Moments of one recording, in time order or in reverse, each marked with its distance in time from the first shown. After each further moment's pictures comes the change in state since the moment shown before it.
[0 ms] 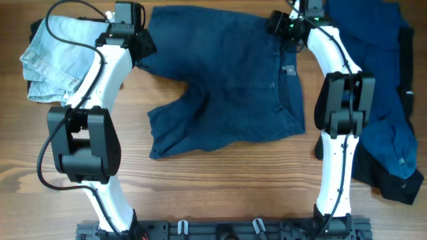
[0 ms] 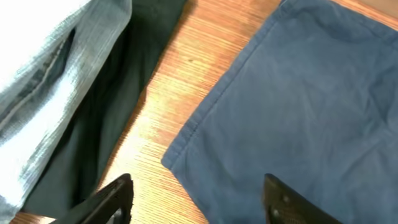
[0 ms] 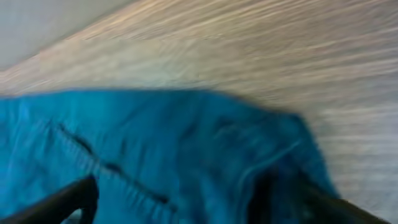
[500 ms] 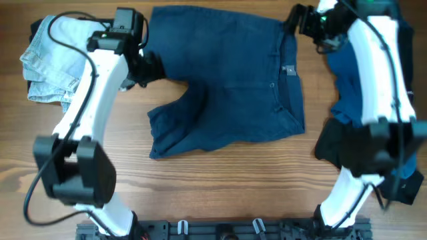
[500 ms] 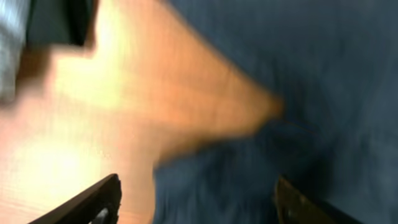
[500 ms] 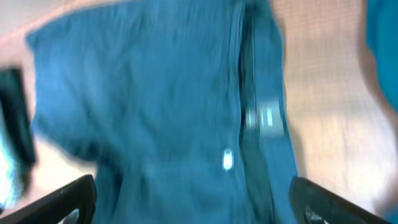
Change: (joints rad) left arm -0.038 -0.185 0.002 -0.525 0.205 0.035; right arm -0.021 -0.505 -0.002 -0.724 -0.035 -0.079
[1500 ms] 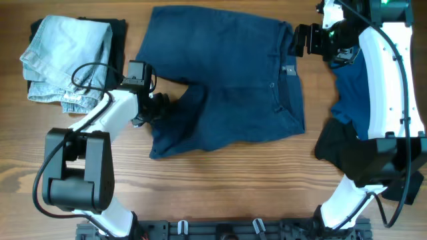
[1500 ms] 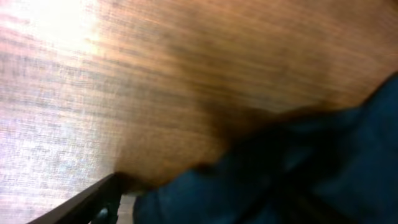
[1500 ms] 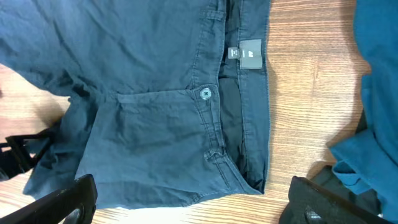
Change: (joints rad) left arm 0.000 -0.036 -0.583 0.529 0.065 0.001; right arm 0.000 -0.070 0.000 -0.215 0.044 -0.175
